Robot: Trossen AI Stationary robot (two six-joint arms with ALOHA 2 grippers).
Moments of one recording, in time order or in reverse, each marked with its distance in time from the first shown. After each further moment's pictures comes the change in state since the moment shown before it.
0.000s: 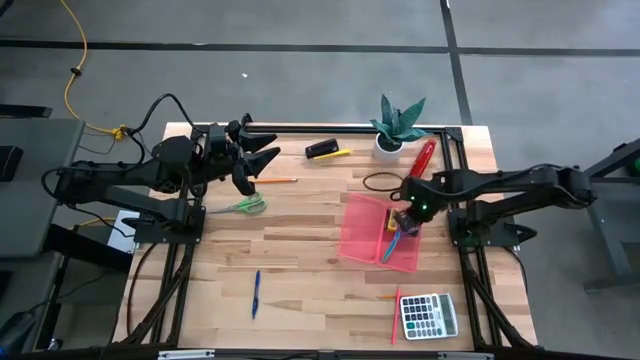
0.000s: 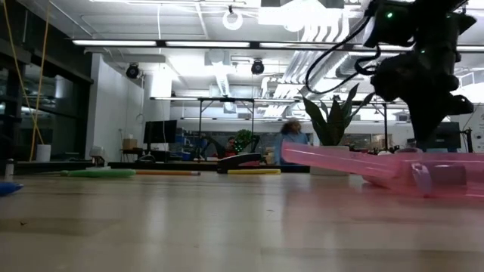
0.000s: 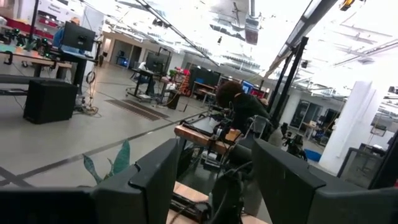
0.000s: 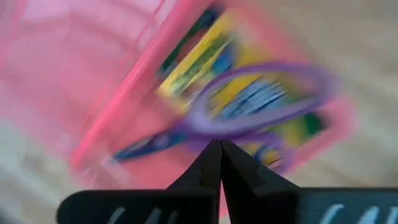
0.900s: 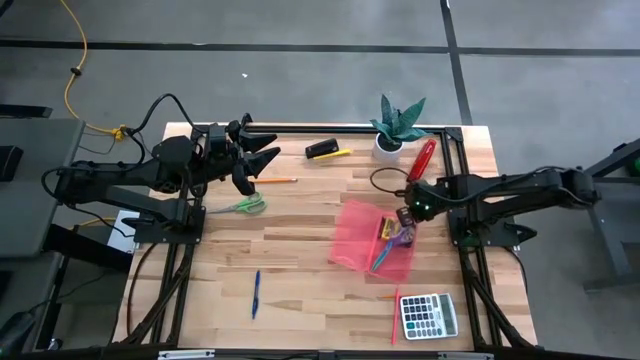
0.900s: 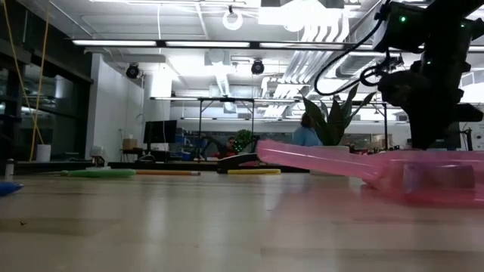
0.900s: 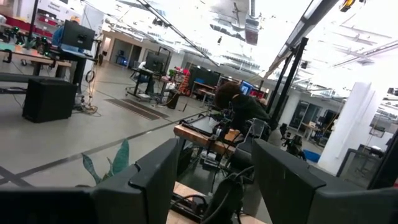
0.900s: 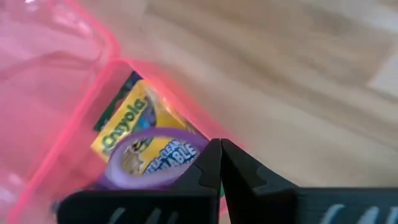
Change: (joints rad) left arm 0.000 0.000 0.000 0.000 0.000 -0.008; right arm 0.040 -0.057 -0.090 0.067 0.149 0.135
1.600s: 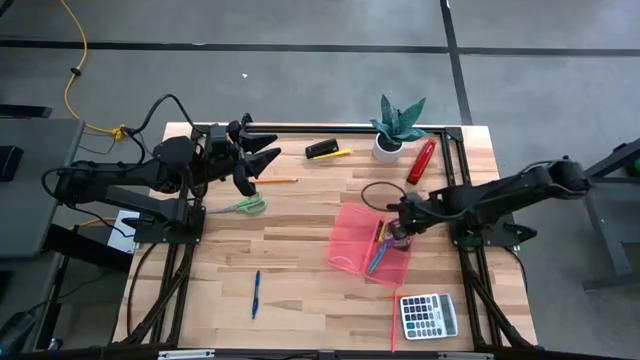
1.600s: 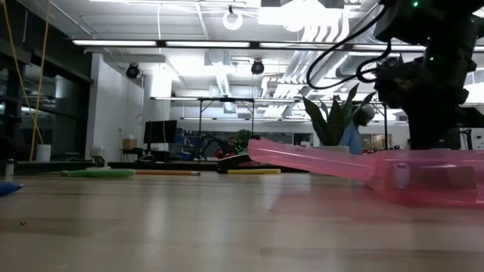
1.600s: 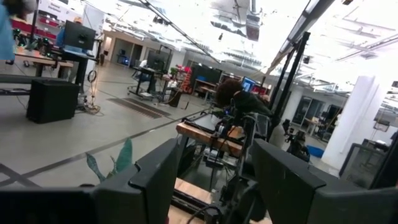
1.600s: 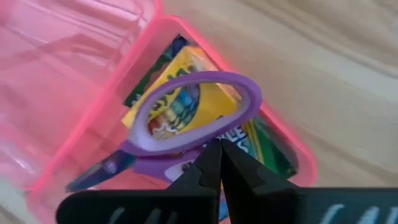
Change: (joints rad) left arm 0.000 0.000 0.000 -0.017 0.000 0.019; right arm 0.194 0.108 0.000 0.158 0.011 0.155
